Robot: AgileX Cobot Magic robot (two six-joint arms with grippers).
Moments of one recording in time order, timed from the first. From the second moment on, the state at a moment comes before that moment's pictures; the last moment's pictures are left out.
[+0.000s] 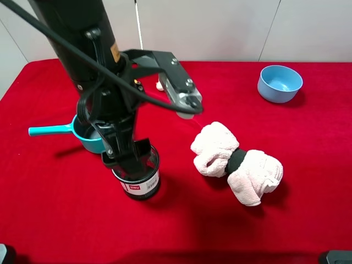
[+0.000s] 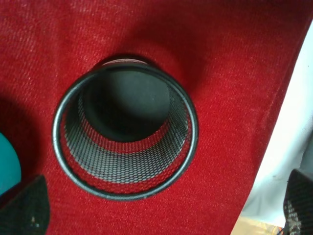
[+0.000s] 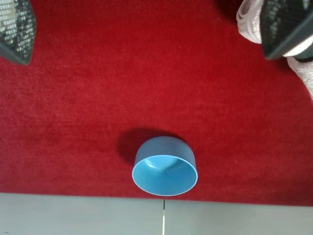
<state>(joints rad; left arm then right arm) -0.89 1.61 -1.16 -0.13 1.04 0.40 0.01 -0.01 -0.50 0.00 1.02 -0.03</state>
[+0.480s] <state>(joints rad) -0.98 1.71 -1.17 -0.11 1.01 0.40 0.01 -0.01 -0.50 0.00 1.02 -0.03</state>
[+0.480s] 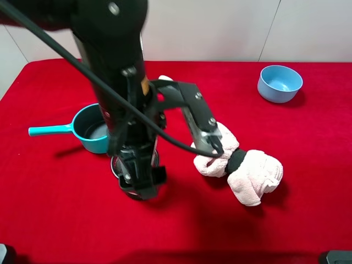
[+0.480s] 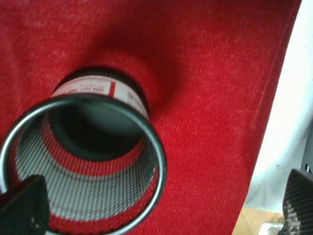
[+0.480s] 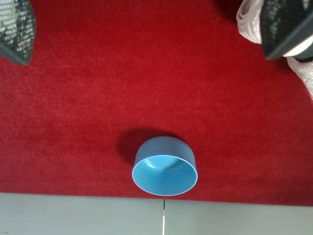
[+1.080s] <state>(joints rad) -0.99 1.82 -1.17 -0.11 0.97 0.37 0.01 -0.01 -0.50 0.00 1.02 -0.03</state>
